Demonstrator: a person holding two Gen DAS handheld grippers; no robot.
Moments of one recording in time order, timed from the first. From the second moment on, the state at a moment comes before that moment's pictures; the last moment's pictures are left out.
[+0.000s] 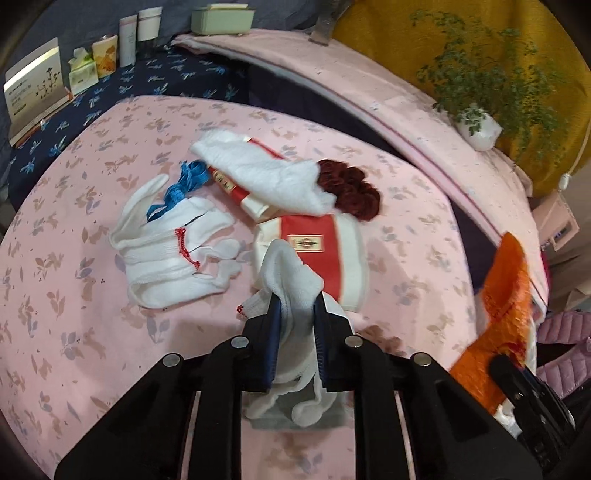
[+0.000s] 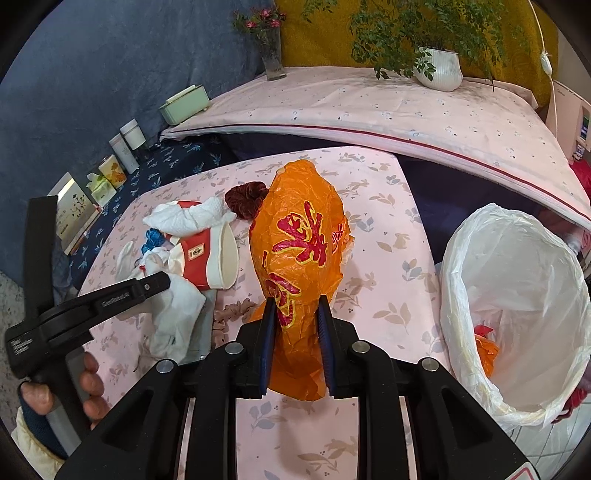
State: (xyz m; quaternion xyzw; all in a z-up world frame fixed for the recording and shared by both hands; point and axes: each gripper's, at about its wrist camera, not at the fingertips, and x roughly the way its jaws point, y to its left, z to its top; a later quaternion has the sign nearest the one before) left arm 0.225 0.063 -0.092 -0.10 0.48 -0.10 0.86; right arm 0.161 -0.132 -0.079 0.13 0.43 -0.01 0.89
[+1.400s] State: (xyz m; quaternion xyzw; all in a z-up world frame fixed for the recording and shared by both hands) left arm 0.142 -0.221 -0.029 0.06 0.42 -0.39 0.82; right arm 0.058 -0.330 -0.061 0.20 0.37 -0.22 0.88
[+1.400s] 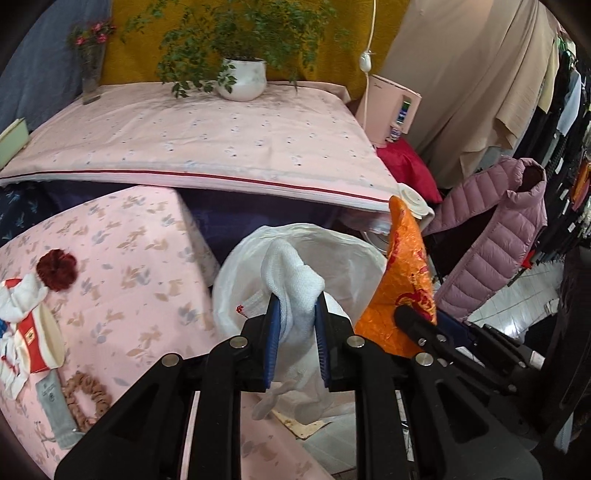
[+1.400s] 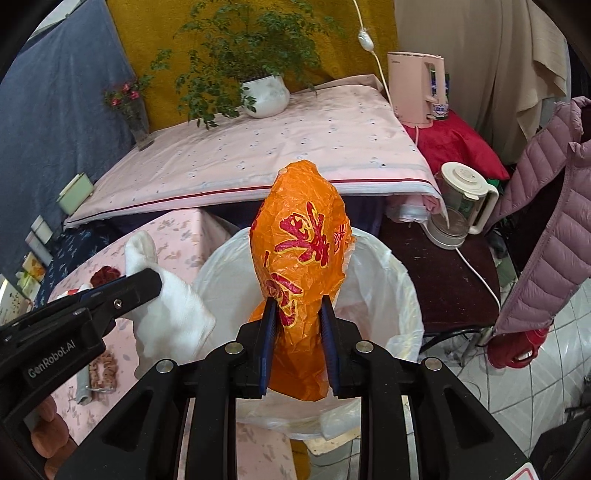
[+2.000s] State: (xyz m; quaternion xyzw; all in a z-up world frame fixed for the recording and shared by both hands) left arm 0.140 -0.233 -0.030 0.08 0.42 -0.37 0.83; right arm 0.056 -0.341 -0.061 0.19 0.37 -0.23 0.88
